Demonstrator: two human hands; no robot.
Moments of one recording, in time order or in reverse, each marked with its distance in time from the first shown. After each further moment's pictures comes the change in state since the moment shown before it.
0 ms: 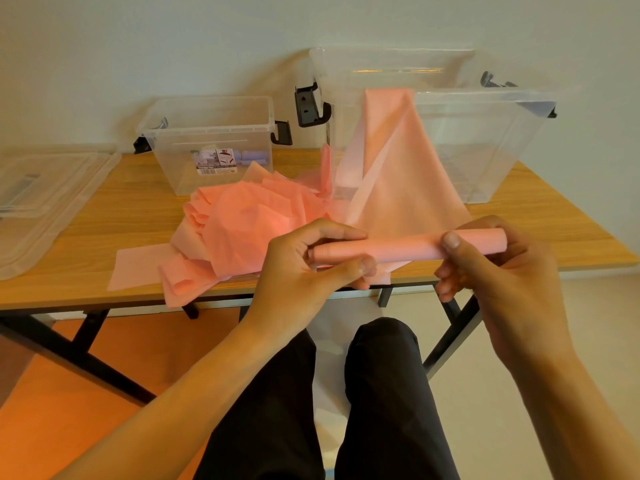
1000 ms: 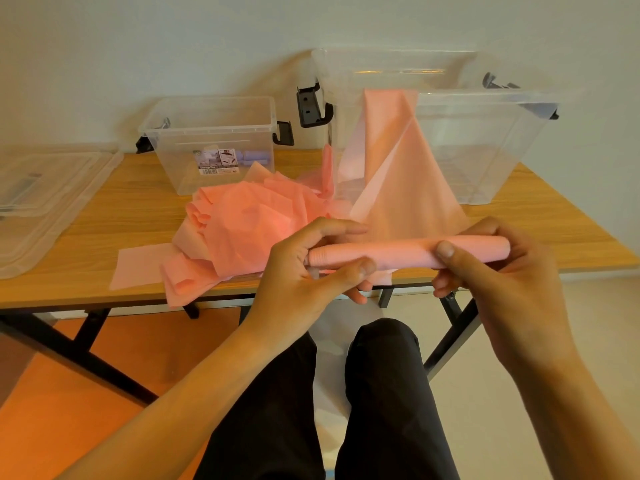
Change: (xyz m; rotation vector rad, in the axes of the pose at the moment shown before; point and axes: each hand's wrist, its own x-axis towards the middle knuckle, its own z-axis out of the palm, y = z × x) left_hand -0.005 0.004 0.000 -0.021 -0.052 0.021; right_hand -0.002 -0.003 0.002 -0.010 -0.031 -0.011
